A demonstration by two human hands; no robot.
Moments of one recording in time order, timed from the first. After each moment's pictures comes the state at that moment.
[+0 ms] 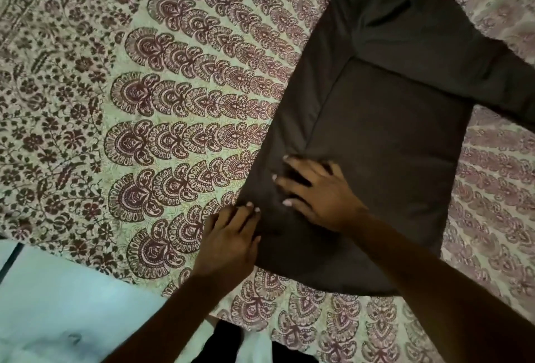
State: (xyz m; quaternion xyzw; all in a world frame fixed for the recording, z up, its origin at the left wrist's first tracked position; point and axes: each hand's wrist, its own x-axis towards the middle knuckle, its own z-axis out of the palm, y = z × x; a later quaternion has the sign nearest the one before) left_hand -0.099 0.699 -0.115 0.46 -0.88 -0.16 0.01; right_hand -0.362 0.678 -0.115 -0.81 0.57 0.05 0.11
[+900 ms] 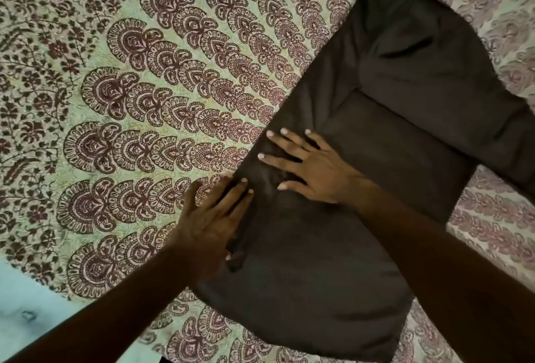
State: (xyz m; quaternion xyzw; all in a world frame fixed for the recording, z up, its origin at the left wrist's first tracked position) left_hand -0.161 0.619 -0.089 0.43 -0.88 -0.14 -0.14; right_hand -0.452 0.545 -0.124 -0.90 0.41 0.10 0.08
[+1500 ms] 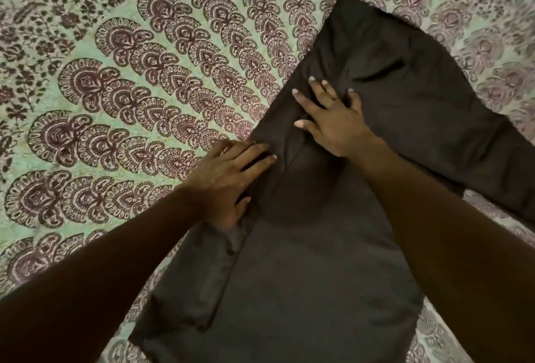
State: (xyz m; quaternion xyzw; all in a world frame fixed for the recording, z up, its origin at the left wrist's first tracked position) left_hand -0.255 0.467 -0.105 0.32 -0.94 -0.09 -0.10; right_hand -0.542 0.417 -0.120 -0.75 0.64 0.10 0.10
